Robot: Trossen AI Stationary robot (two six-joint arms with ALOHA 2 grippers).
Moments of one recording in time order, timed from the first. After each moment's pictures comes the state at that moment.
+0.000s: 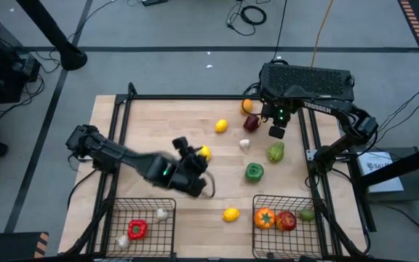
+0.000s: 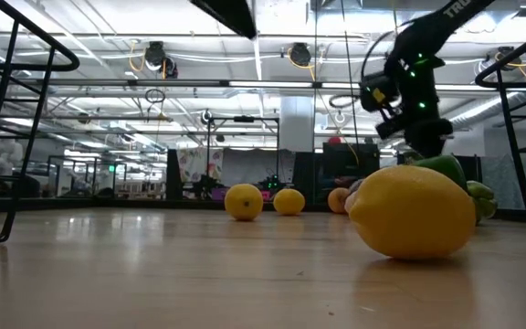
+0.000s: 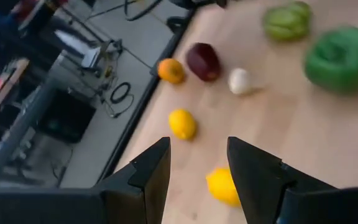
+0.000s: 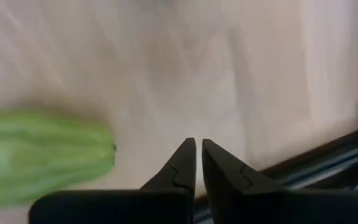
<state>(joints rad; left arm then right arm) -0.35 1.71 1.53 -0.83 -0.94 -0.29 -0.73 1.53 1.05 -1.10 0.15 -0.30</state>
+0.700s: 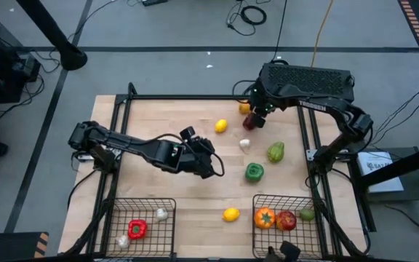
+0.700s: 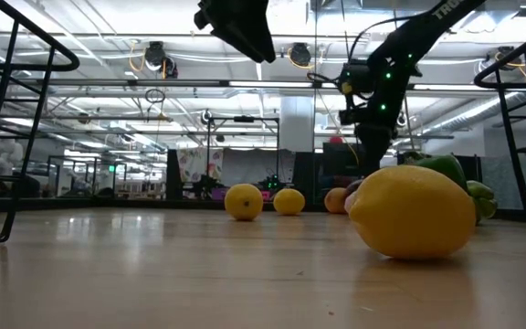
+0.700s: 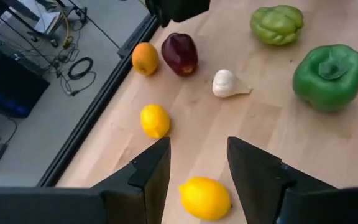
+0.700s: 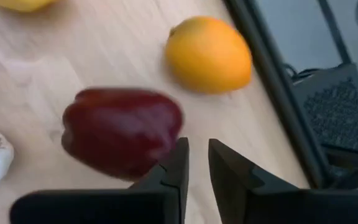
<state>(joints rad) -0.21 1.71 1.51 -0.72 -0.71 -0.30 -0.71 1.59 1.11 -0.69 0.14 -0.23</state>
